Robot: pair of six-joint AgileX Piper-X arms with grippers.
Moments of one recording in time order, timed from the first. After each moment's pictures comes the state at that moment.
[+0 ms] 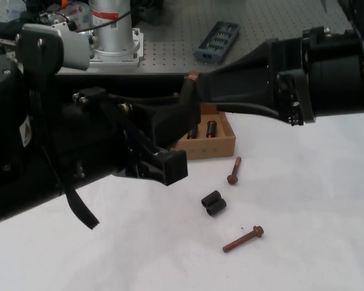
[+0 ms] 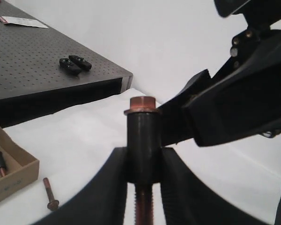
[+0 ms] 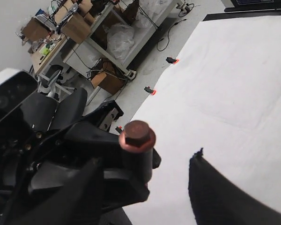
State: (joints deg) left arm -39.1 57.4 -37.0 -18.6 14.3 -14.3; right arm 38.1 66.8 -56.7 18.9 -37.9 30.4
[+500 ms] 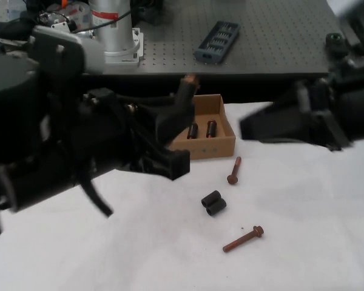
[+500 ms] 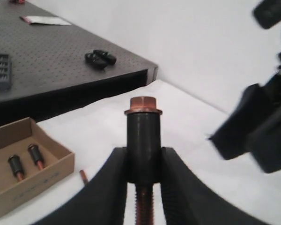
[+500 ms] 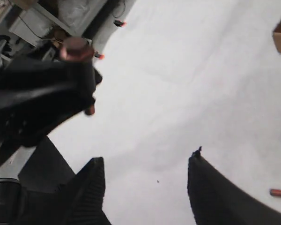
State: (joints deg) left arm -36.4 62.9 -38.0 -19.9 12.6 -9.3; right arm 30.5 66.7 -56.7 36.0 -37.8 16.8
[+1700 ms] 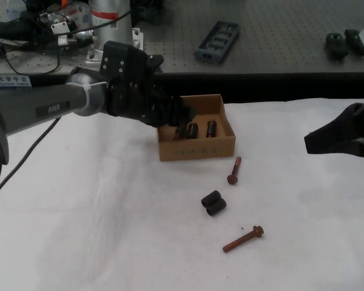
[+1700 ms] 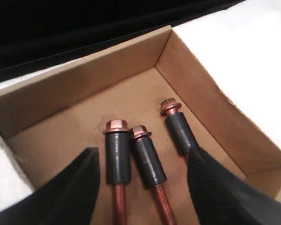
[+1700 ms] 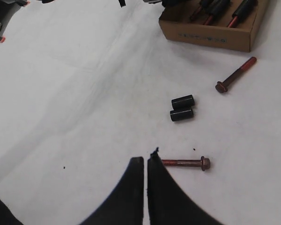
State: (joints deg) left arm -20.5 131.9 -101.9 5.4 23.0 -4.4; right arm 21.8 66.7 -56.7 45.8 -27.6 1.9
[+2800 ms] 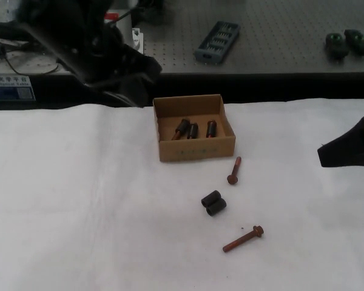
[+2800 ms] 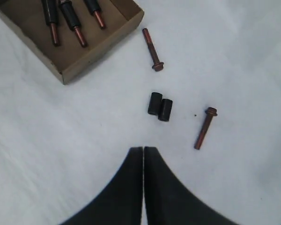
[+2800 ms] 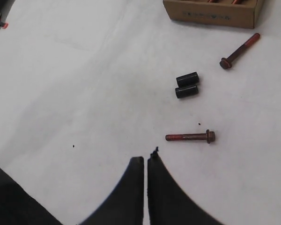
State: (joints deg) left arm -20.5 99.3 -97.3 56.9 24.1 9.0; right arm 21.8 62.6 -56.7 52.2 -27.6 1.7
